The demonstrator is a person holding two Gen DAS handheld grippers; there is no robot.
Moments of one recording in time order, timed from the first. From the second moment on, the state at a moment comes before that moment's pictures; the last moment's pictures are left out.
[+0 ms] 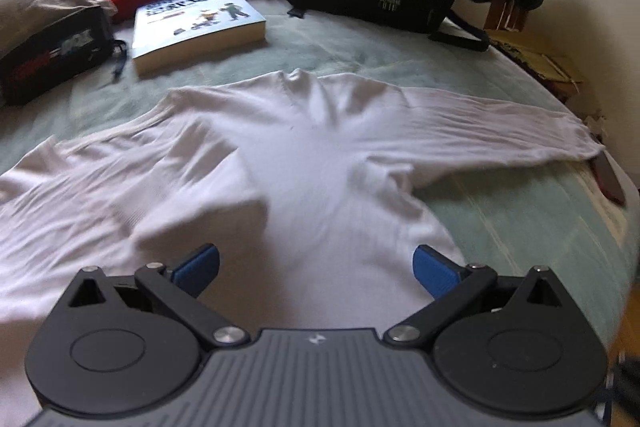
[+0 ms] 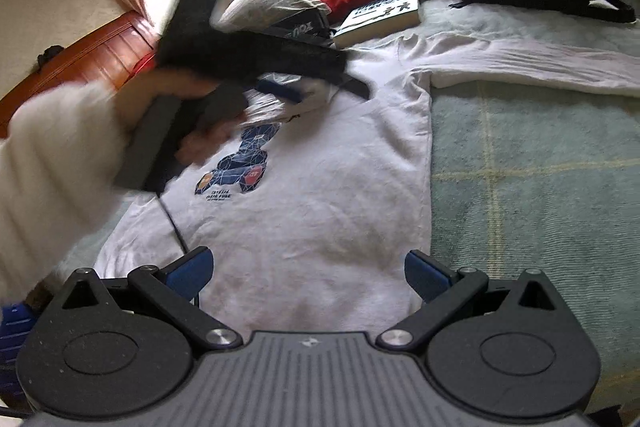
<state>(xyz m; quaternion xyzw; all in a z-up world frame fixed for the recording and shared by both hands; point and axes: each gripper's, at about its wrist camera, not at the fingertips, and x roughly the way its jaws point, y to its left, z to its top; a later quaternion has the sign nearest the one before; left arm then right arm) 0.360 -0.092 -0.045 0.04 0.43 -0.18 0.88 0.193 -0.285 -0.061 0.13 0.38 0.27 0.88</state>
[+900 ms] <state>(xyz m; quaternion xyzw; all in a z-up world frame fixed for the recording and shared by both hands) 0.323 0.124 -0.039 -0.04 0.30 -0.05 0.95 0.213 -0.238 -0.039 0.06 0.40 0.18 0.90</state>
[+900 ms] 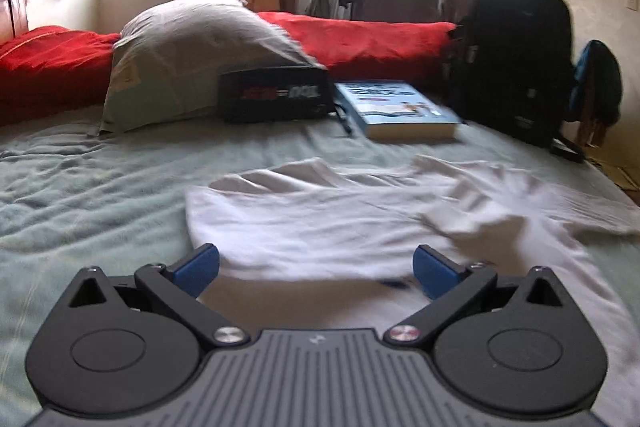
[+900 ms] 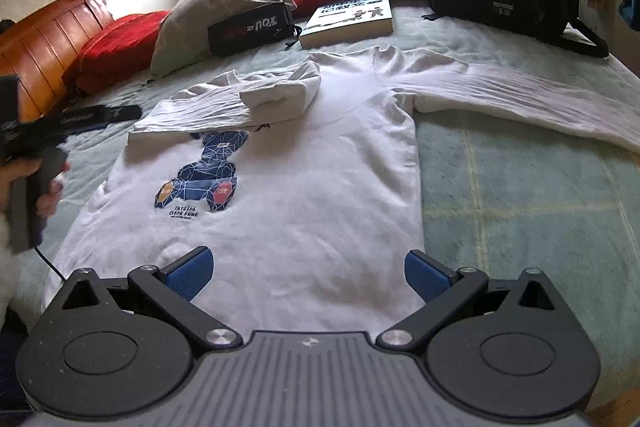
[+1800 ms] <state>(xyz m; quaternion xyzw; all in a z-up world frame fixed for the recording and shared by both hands) 0.371 0.135 -0.077 -0.03 0.37 -0.05 0.93 0.237 -0.230 -0.058 0.05 0.43 0.15 0.89</state>
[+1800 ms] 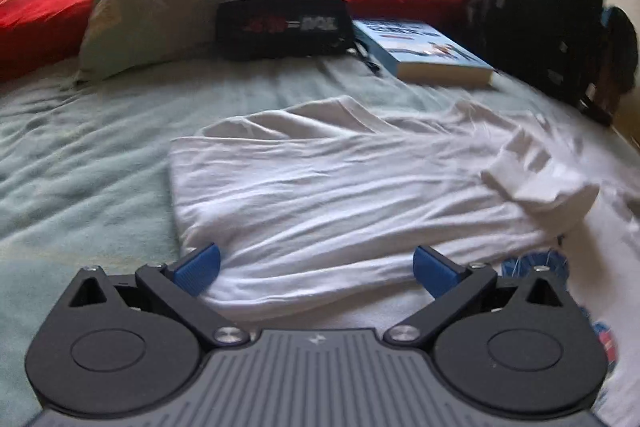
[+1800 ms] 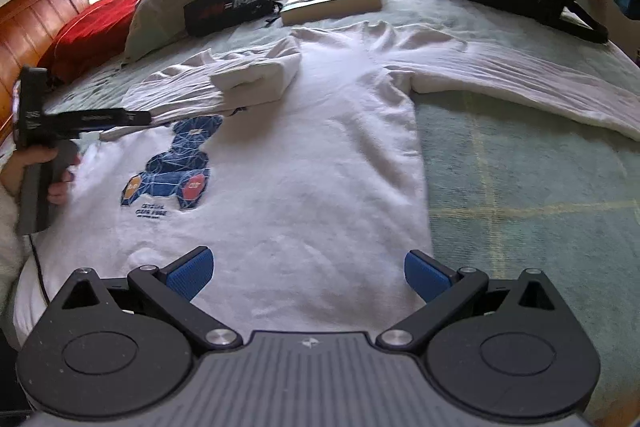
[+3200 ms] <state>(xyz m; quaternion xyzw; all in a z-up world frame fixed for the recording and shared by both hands) 0.301 0.041 -0.071 0.07 0.35 -0.14 0.92 0.282 -0.176 -0.050 -0.12 0.41 0.09 0.90</state>
